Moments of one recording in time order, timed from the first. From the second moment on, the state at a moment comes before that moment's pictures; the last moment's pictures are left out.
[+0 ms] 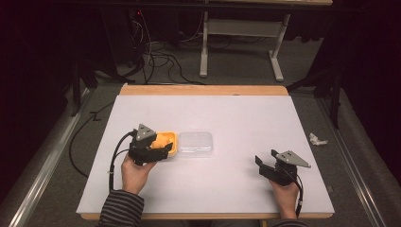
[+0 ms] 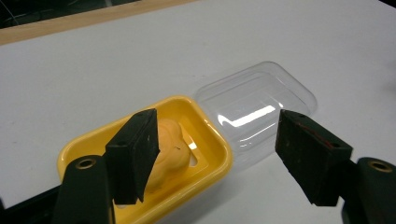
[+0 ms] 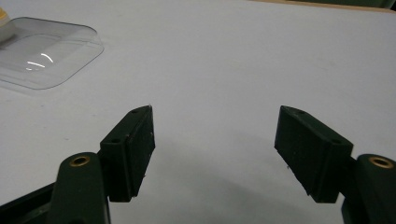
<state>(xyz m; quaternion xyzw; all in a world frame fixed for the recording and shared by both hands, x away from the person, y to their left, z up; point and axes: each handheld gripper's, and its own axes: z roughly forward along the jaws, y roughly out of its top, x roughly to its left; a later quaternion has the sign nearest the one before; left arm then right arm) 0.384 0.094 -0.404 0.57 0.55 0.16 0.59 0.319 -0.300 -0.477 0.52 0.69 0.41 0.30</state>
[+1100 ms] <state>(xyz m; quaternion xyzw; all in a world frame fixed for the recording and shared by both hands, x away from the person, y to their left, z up) 0.349 0.058 -0.413 0.60 0.51 0.13 0.61 0.318 -0.301 -0.477 0.52 0.69 0.41 0.30</state>
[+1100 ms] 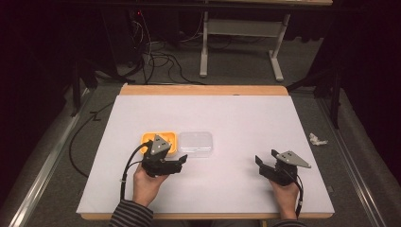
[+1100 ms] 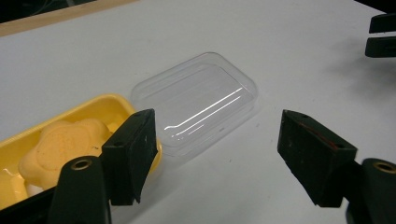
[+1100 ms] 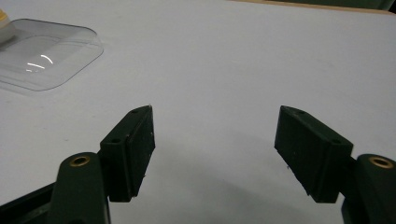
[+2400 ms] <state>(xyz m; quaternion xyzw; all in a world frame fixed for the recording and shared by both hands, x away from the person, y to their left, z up) 0.328 0.042 -0.447 0.61 0.50 0.12 0.60 0.318 -0.299 -0.477 0.52 0.69 0.41 0.30</state>
